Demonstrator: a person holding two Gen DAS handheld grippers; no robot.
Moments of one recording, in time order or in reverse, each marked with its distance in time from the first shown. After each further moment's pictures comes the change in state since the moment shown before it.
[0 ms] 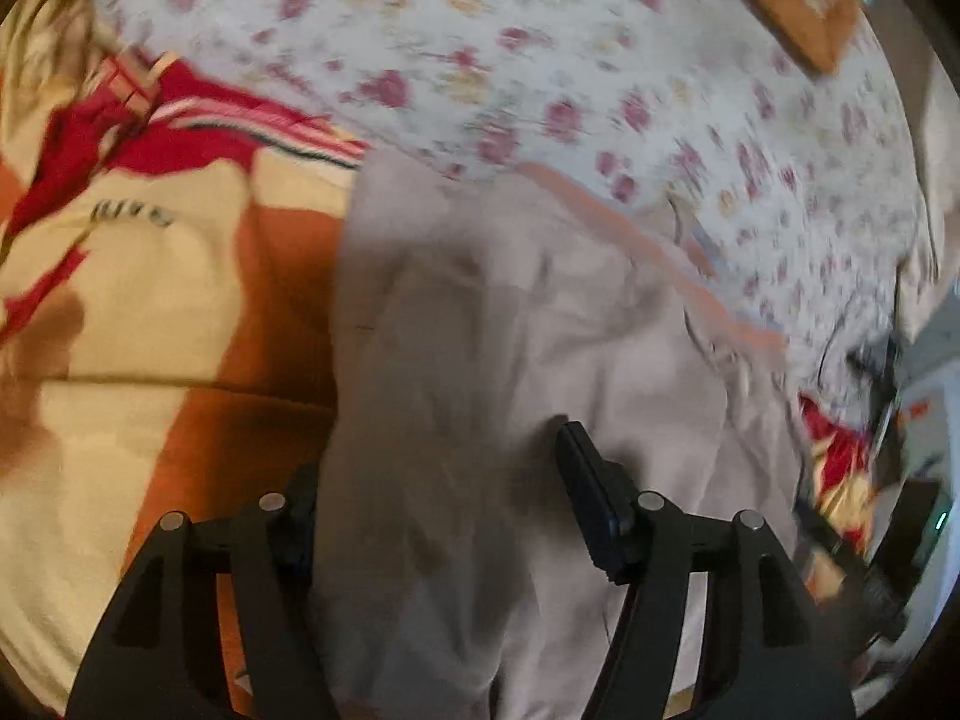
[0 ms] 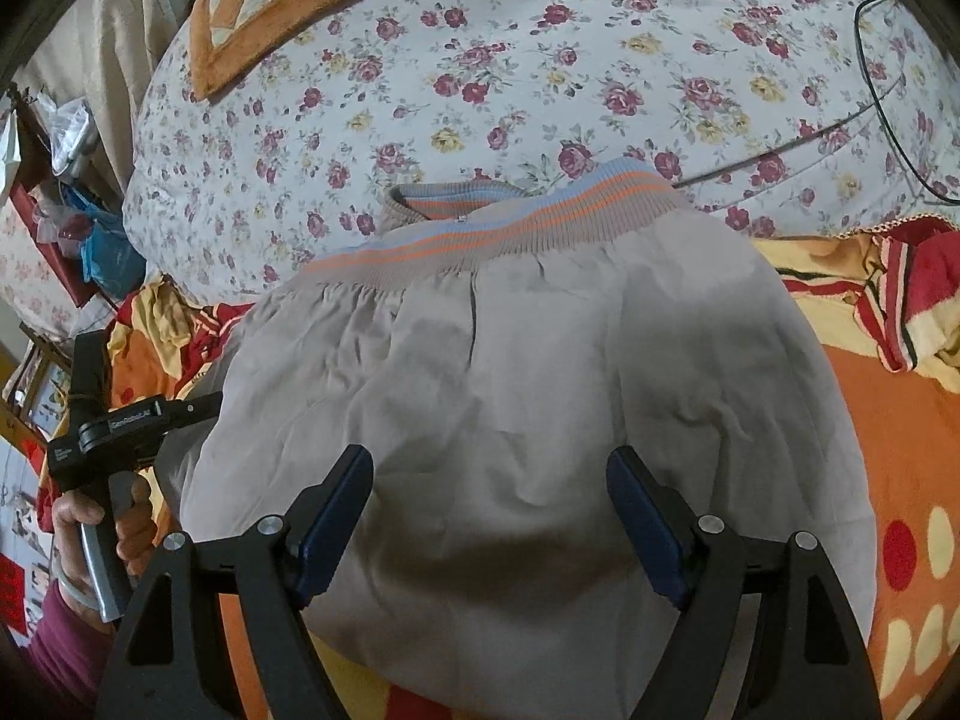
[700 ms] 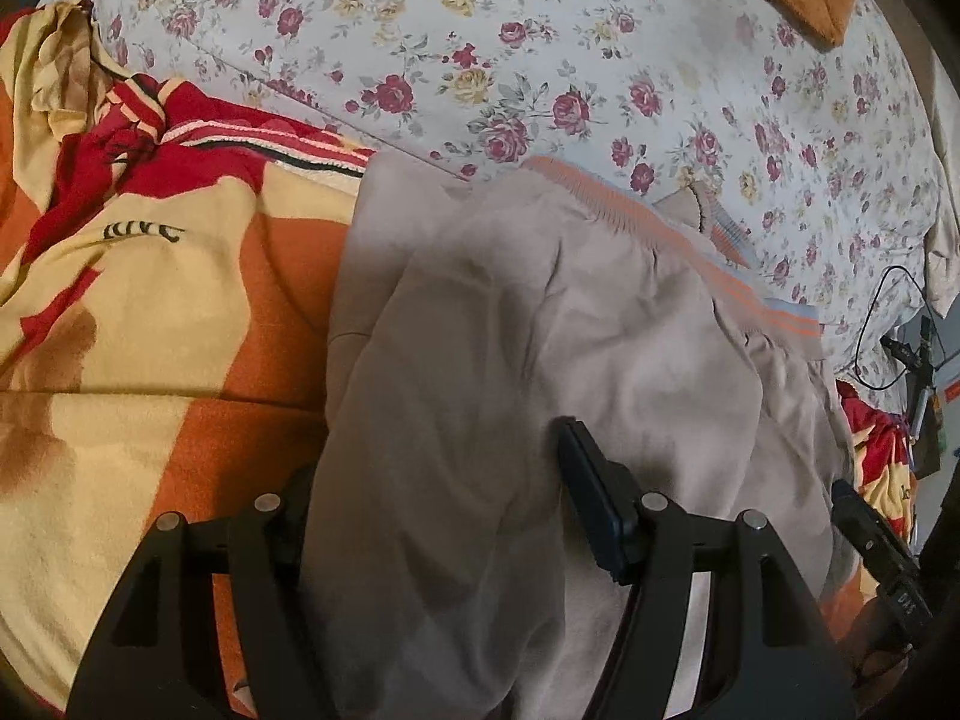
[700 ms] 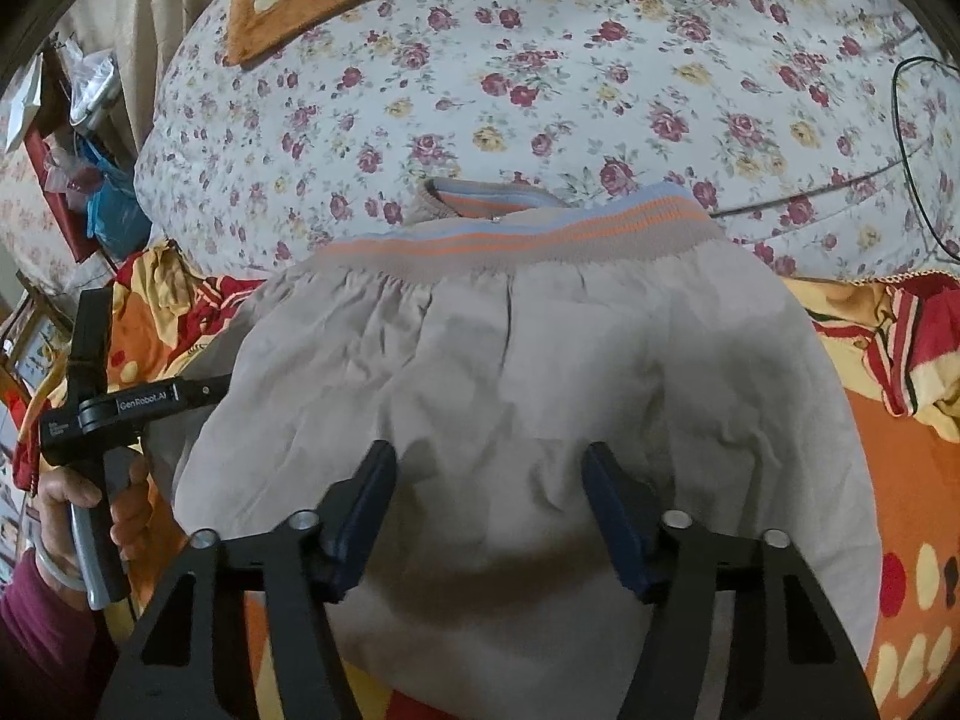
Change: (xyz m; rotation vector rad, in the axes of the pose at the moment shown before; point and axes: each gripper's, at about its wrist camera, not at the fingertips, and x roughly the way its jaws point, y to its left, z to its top) left arm 0.006 -0.004 0.000 -0.001 -0.028 0.077; right arm 0.002 0.029 -0.001 -0.124 -0.030 -0.029
